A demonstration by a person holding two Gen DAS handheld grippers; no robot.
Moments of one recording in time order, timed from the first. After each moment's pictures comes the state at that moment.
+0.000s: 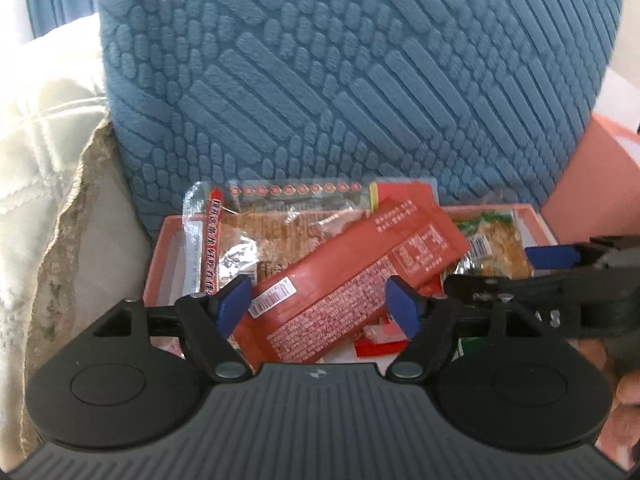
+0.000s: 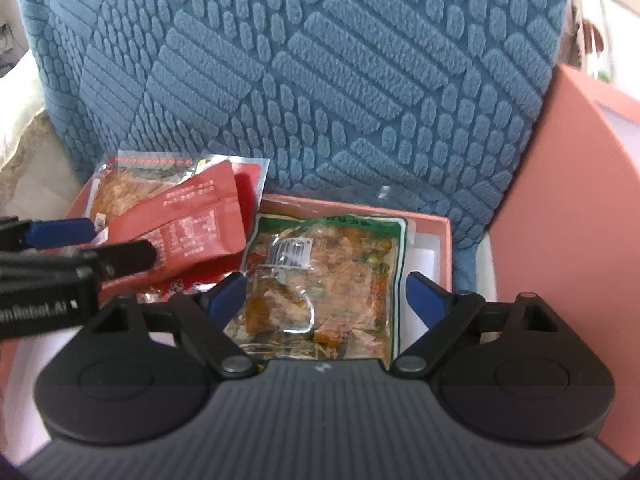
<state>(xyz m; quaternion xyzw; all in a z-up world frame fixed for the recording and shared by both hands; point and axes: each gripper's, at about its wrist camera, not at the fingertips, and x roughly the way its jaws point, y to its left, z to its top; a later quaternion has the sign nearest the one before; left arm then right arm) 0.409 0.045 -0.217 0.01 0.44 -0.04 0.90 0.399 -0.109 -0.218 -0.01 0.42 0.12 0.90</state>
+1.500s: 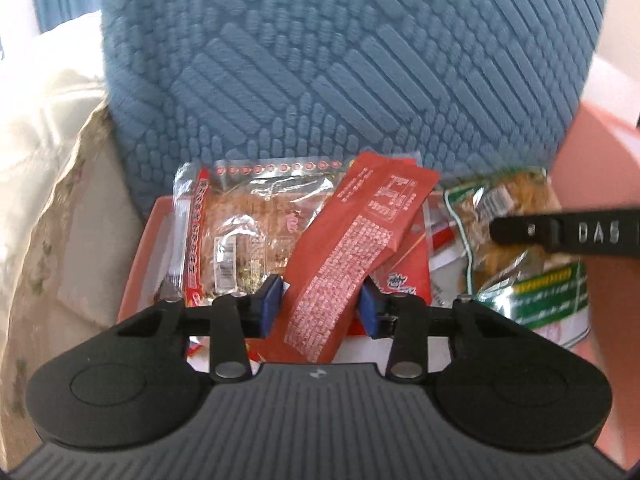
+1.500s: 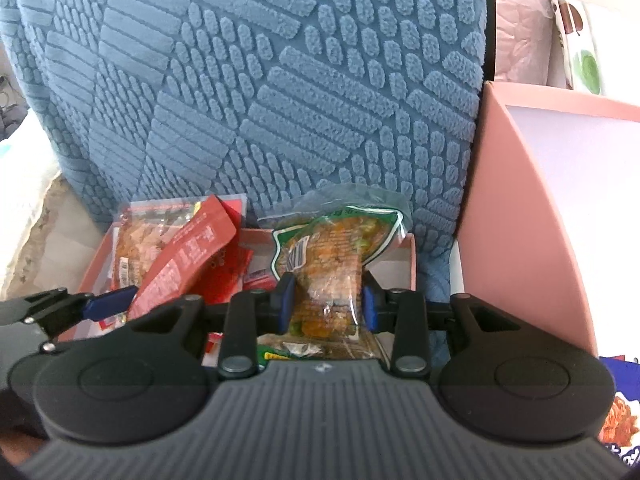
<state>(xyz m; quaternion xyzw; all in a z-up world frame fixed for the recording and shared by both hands) 0.392 0.044 -0.212 -0.02 0.44 -0.03 0.90 0.384 -0.138 -0.182 0.04 0.41 0.12 0.90</state>
